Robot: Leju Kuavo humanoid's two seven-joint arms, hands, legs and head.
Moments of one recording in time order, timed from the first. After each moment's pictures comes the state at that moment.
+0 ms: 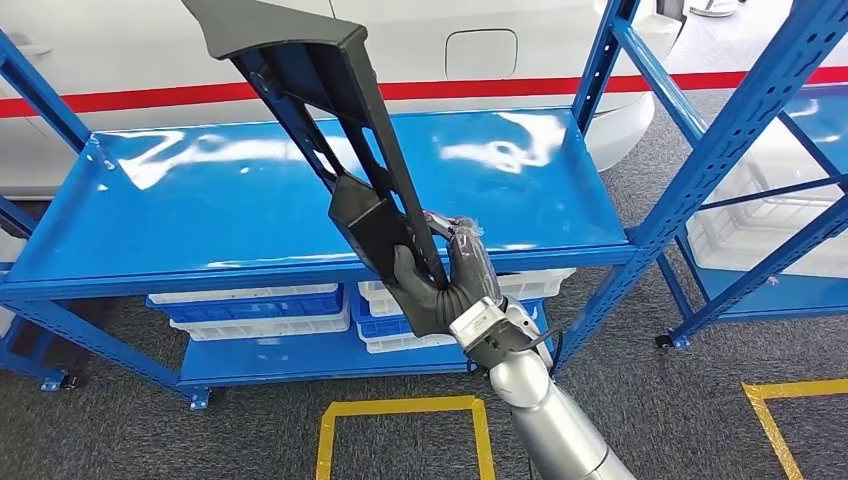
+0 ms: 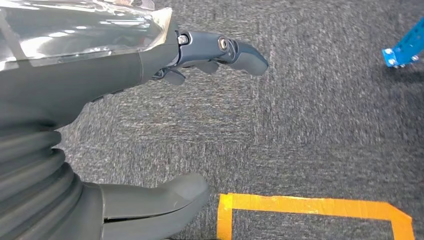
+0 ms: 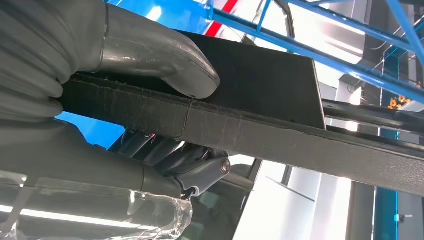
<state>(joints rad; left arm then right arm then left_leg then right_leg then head) -0.06 -0.03 0.42 -0.20 -0.44 0.27 -0.49 -0.30 0.06 0.49 -1.63 0.18 -0.21 -0.50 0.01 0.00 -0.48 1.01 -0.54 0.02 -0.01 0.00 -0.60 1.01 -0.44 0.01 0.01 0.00</state>
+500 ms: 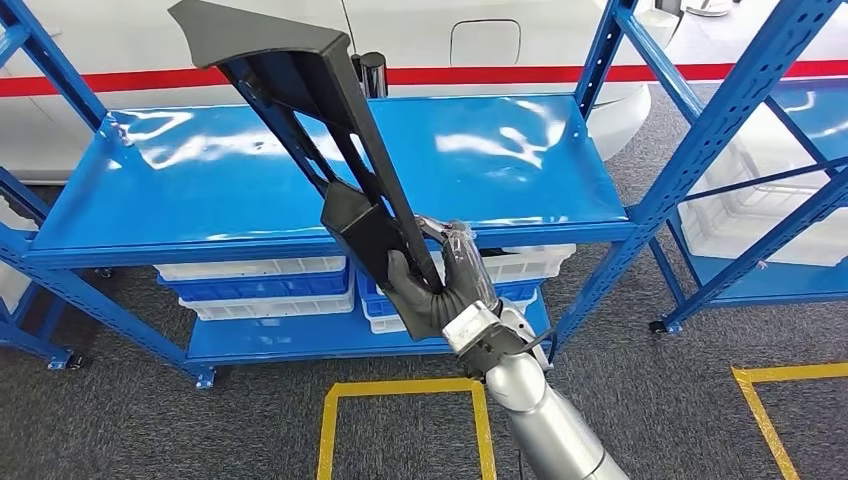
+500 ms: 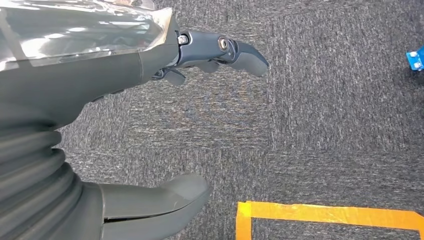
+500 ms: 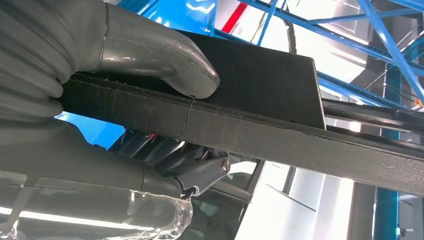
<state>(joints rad) -0.07 -0.04 0.42 -0.20 -0.46 0.28 -0.49 -0.29 0.07 0.49 -1.63 0.19 -0.20 -0.49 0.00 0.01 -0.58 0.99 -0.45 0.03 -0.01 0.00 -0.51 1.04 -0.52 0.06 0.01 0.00</state>
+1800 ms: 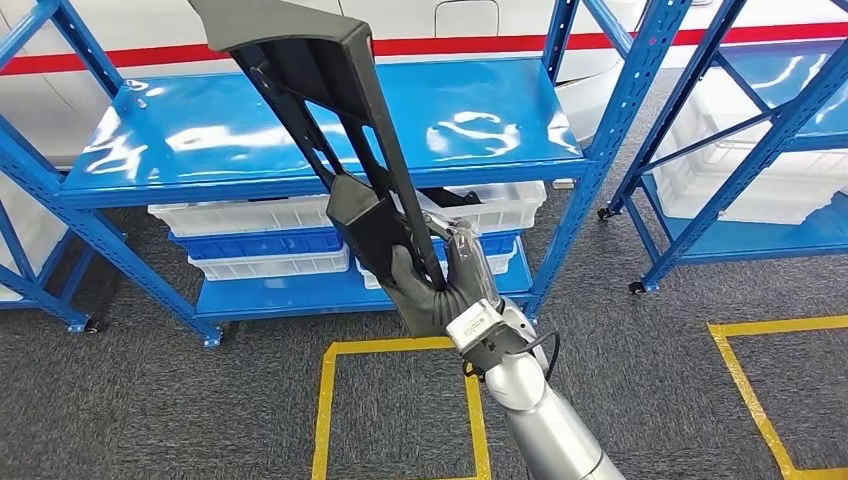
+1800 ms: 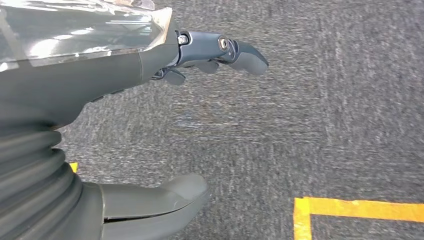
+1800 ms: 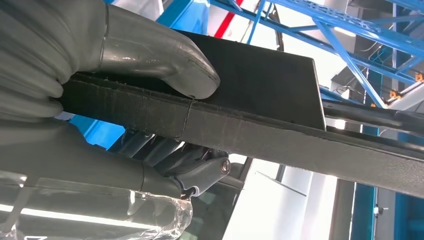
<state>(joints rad) -0.06 -0.04 0.44 -0.20 -0.46 0.29 -0.48 -0.29 0.09 0.47 -1.63 0.20 -0.21 -0.51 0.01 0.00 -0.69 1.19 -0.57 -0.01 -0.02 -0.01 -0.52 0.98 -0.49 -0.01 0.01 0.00</state>
